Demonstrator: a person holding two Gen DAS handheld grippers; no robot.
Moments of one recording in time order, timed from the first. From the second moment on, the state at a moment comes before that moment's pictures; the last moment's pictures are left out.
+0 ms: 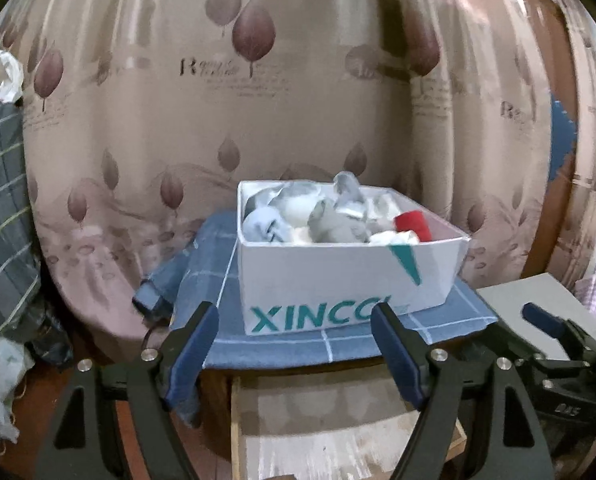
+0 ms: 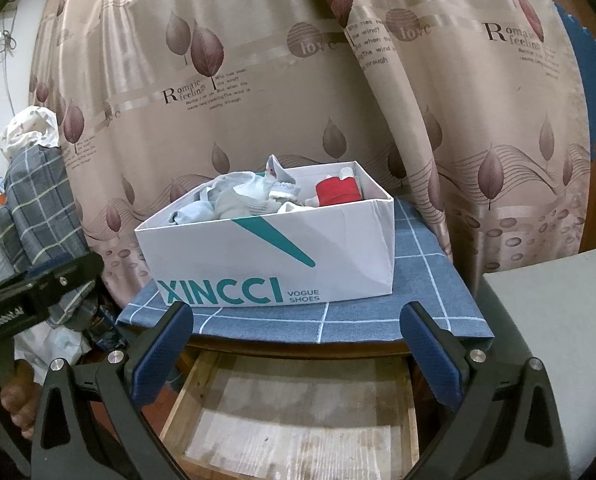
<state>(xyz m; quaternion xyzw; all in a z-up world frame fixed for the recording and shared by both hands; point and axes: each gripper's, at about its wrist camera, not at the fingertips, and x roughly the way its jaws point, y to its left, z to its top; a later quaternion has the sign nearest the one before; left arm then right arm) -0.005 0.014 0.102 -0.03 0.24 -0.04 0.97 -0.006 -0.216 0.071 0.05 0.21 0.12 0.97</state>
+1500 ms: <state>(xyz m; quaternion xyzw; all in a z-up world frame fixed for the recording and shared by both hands) 0.019 0.004 0.046 -0.01 0.32 -0.02 0.95 -0.006 -0.210 0.067 0.04 0.22 0.12 0.97</state>
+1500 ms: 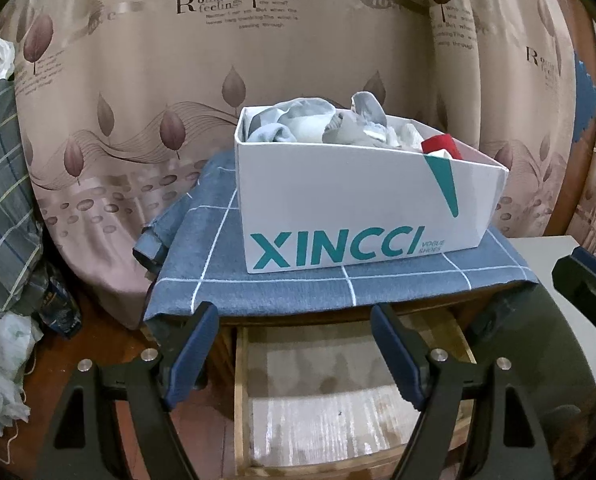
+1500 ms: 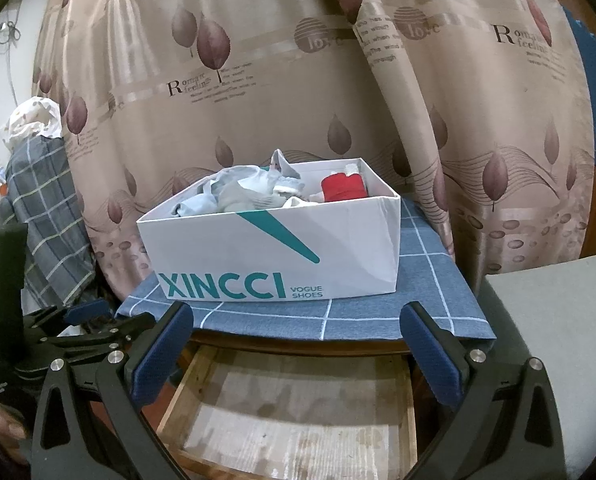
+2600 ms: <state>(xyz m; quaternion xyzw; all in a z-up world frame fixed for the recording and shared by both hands) 0.025 -0.002 0.035 0.00 0.34 -0.02 0.94 -0.005 -0.210 0.068 0.04 0.22 0.12 0.97</state>
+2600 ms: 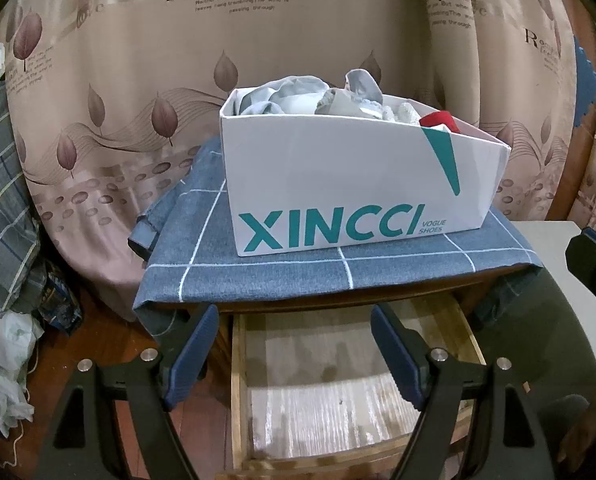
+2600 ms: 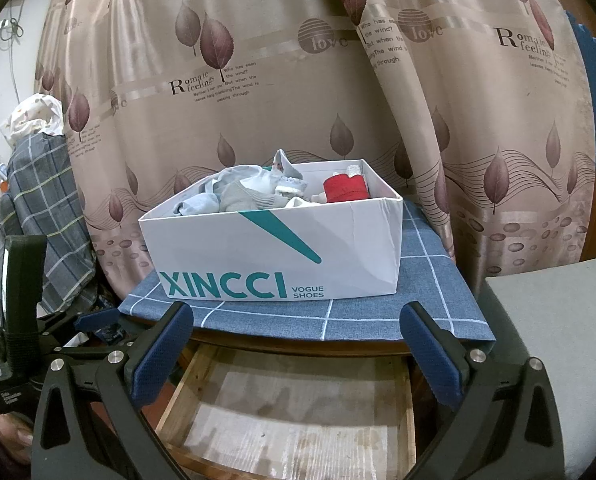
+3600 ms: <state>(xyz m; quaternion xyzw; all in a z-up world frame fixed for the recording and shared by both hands) 0.031 0.000 0.031 0.00 0.36 -0.01 0.93 -0.005 -0.210 0.068 0.04 0.22 0.12 0.97</state>
